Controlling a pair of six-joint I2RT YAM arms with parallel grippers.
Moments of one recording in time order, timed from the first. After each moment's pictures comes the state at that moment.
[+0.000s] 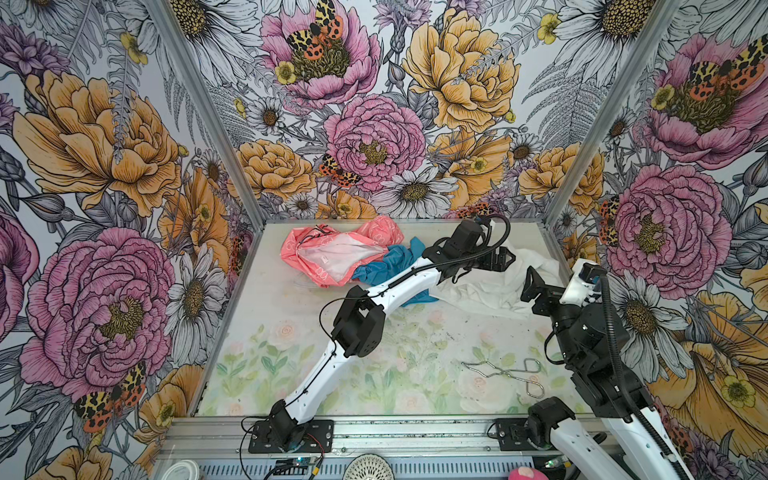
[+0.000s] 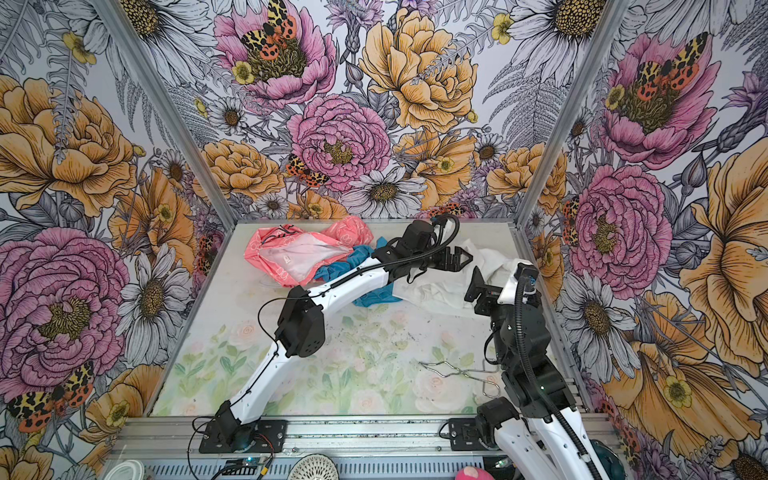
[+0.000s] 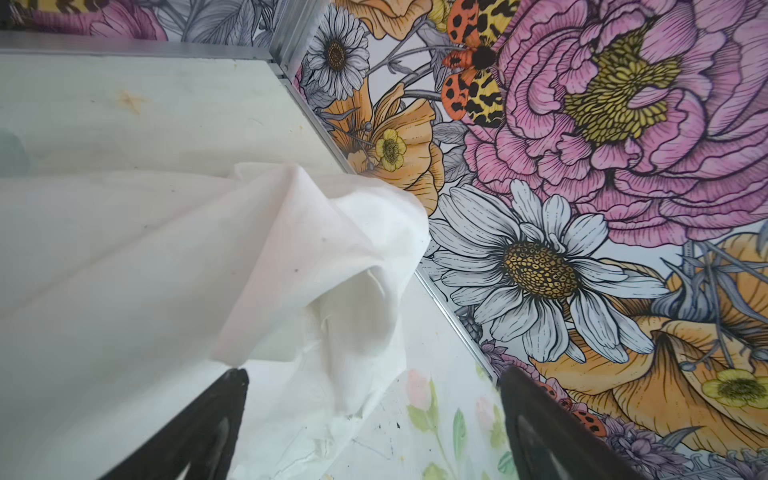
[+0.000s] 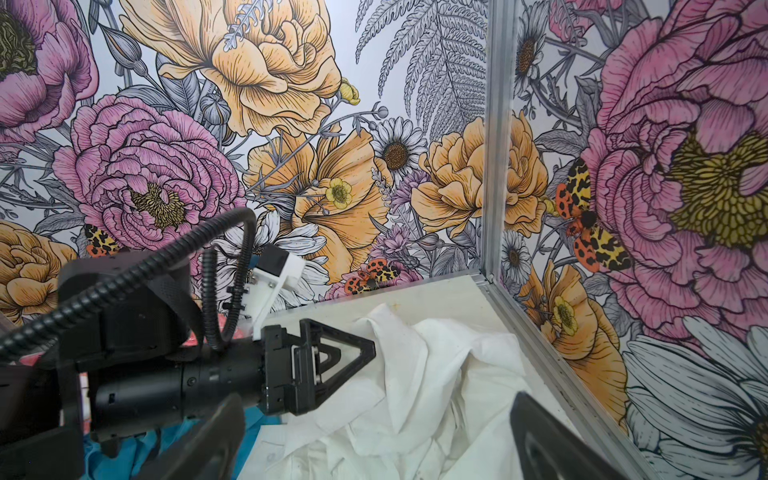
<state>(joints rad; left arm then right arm) -0.86 2.44 2.33 -0.29 0.30 -0.56 0.32 0.51 0.74 -0.33 0.40 0.20</state>
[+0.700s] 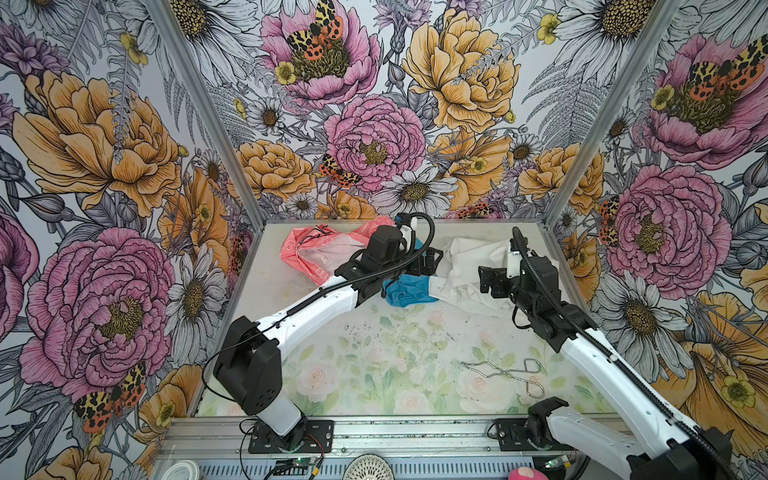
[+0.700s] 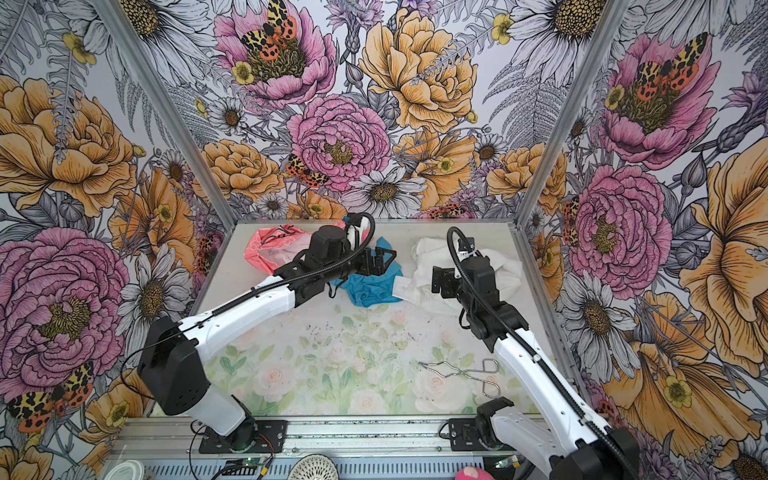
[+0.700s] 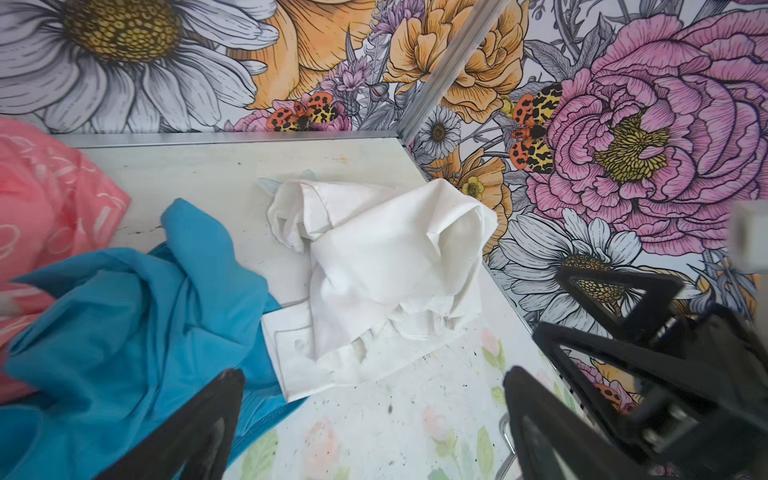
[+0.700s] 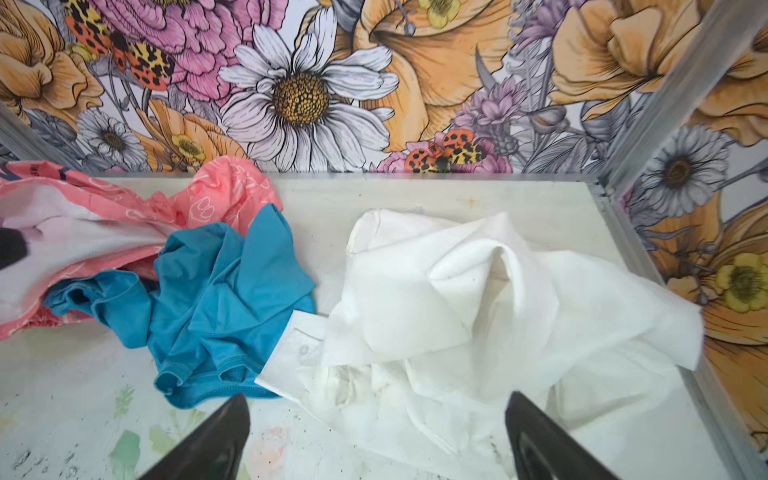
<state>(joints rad) -0.69 1.53 1.27 -0.11 0.12 -0.46 0.32 1.06 0.87 -0.34 0.12 0.16</state>
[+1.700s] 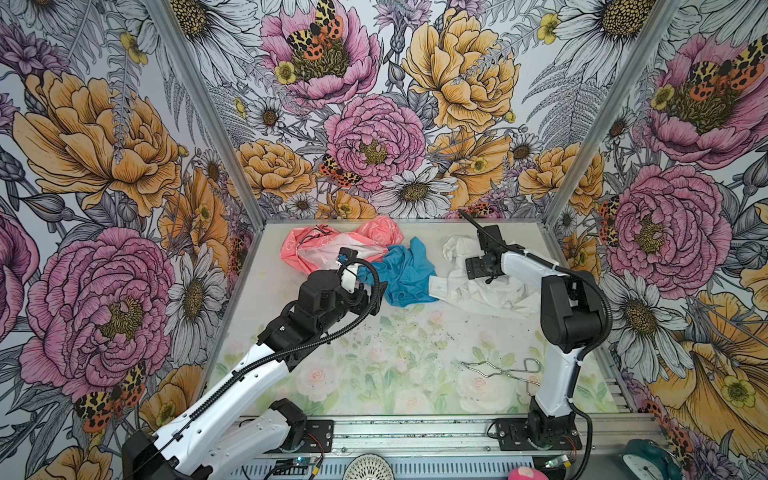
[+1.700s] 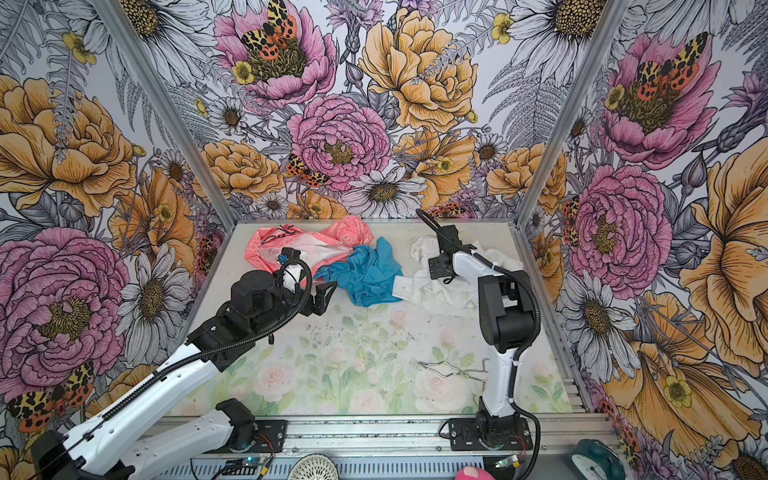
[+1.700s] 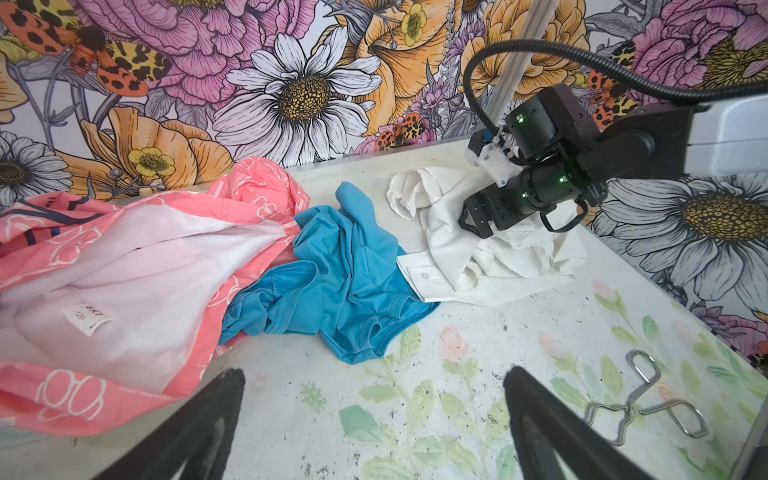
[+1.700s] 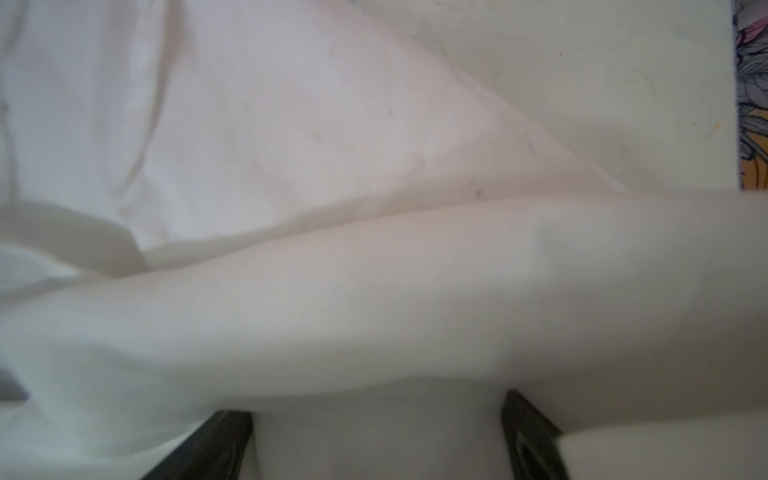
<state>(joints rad) -0.62 0.93 0.85 -0.26 -0.06 -0.18 0.15 2.01 1.43 -0.53 0.23 0.01</state>
